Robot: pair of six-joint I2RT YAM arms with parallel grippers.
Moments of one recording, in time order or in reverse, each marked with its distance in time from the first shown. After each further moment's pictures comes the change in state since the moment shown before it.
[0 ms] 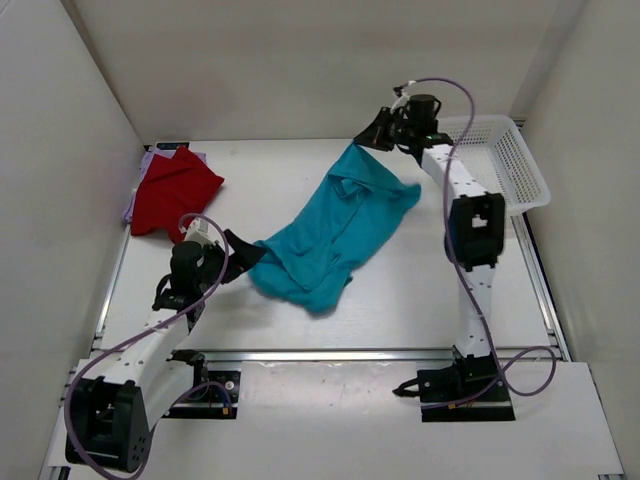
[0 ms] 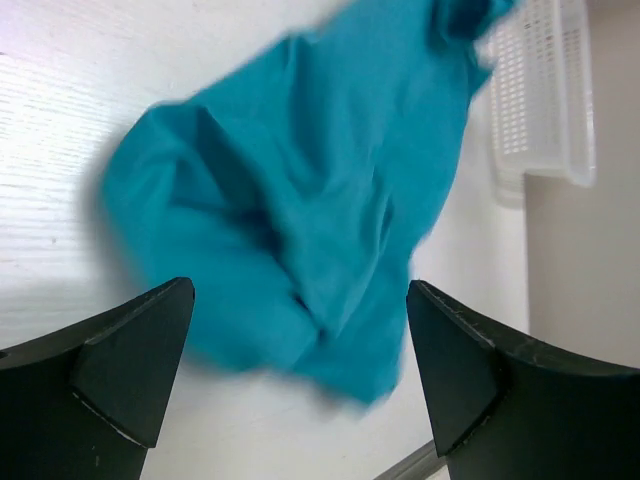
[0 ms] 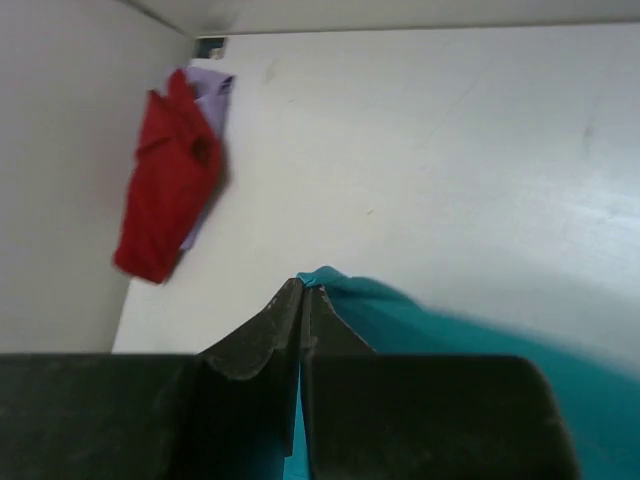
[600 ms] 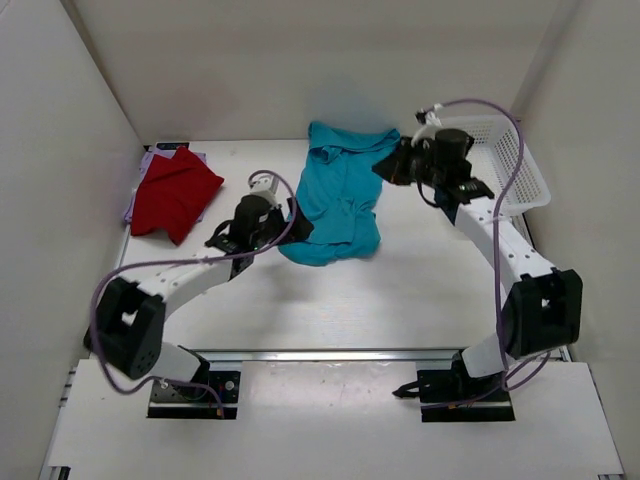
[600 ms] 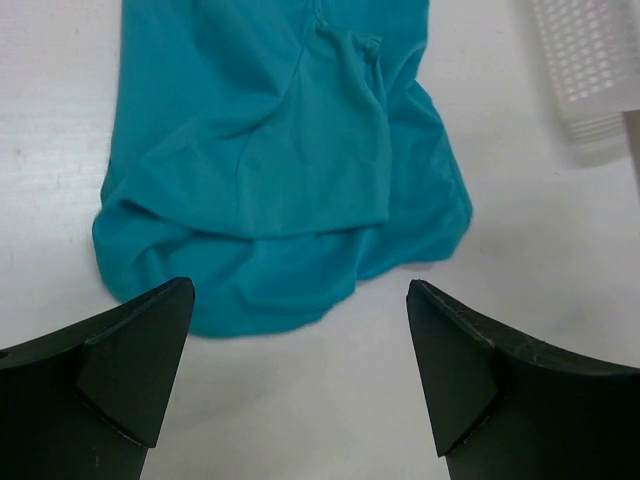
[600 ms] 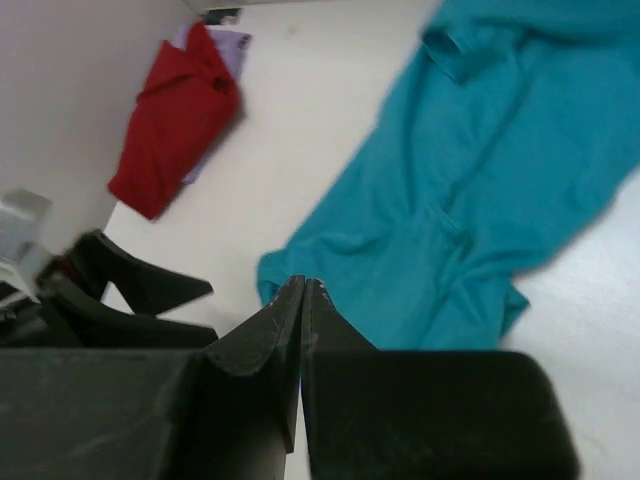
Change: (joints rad) left arm -0.381 0.478 0.457 -0.052 -0.297 0.222; right arm 0.086 -0.668 -0.604 -0.010 0.239 -0.174
